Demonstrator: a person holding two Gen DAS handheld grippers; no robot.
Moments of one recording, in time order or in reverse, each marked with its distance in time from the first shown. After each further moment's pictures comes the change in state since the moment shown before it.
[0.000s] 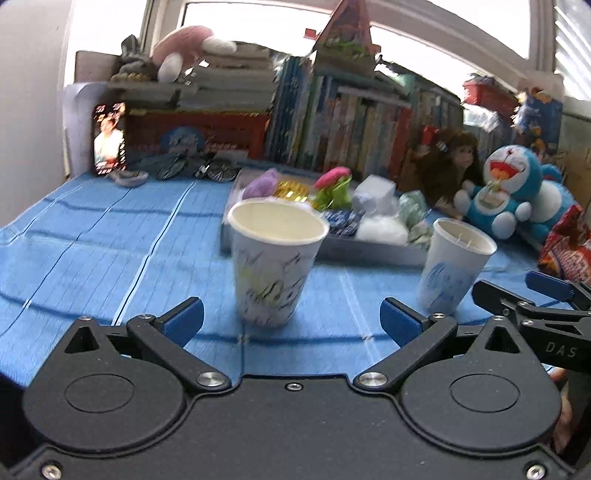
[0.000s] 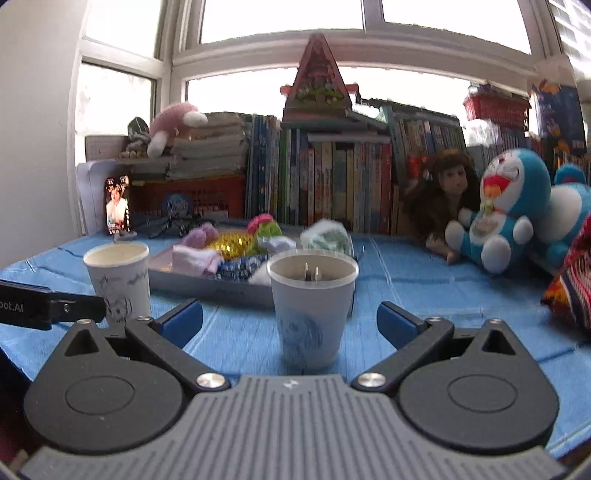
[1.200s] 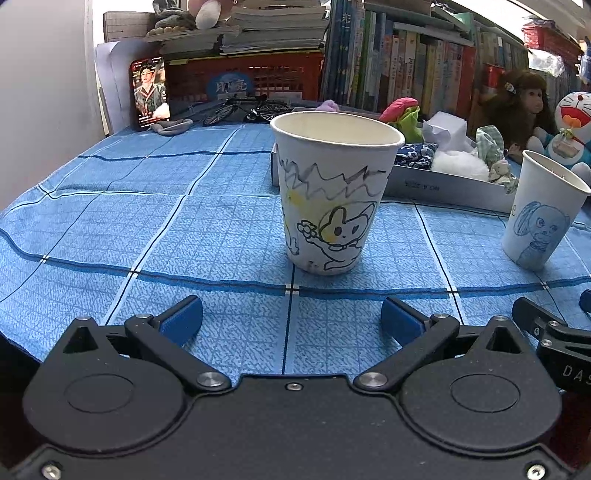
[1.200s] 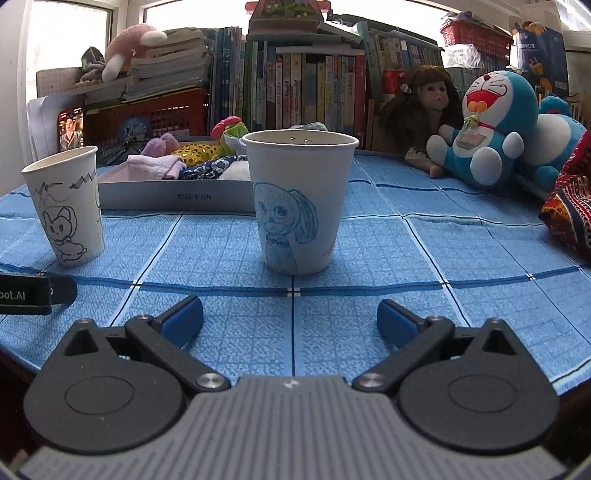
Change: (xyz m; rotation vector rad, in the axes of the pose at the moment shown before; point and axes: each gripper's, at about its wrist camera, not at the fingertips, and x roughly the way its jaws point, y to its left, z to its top) left arm 0.057 -0.002 -0.024 0.007 0.141 0.219; right arm 0.042 0.013 -0.039 0.028 0.213 -0.123
